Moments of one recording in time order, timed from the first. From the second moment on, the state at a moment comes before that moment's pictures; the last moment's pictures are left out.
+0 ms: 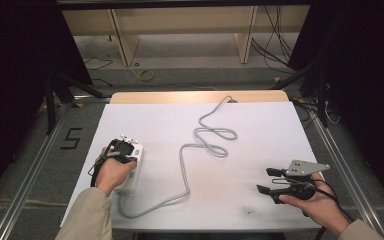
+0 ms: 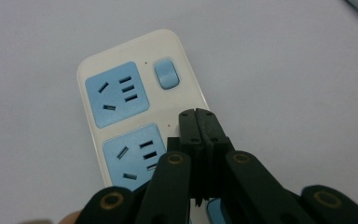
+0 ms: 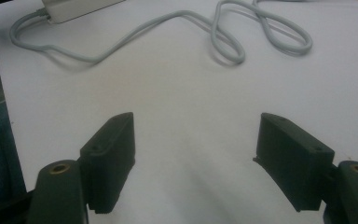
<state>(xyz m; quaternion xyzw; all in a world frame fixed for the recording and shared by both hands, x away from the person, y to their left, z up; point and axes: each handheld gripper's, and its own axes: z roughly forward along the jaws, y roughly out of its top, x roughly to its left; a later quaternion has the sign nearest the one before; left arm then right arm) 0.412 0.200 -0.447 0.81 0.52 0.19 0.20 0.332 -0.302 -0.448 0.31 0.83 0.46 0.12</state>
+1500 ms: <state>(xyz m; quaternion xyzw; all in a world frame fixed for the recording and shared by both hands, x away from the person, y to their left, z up) 0.417 0.194 -0.445 0.82 0.52 0.17 0.17 0.331 -0.301 -0.449 0.30 0.83 0.45 0.11</state>
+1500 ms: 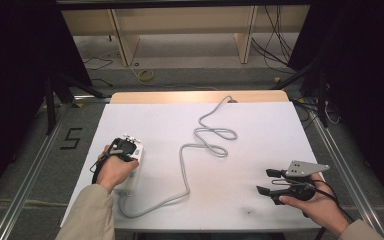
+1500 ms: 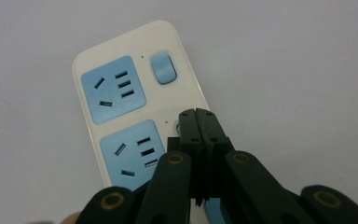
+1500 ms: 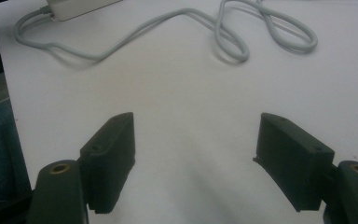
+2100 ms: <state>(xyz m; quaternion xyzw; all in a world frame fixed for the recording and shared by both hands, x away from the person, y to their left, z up) 0.420 0.192 -0.444 0.82 0.53 0.17 0.16 0.331 -0.300 -0.449 0.30 0.83 0.45 0.11</state>
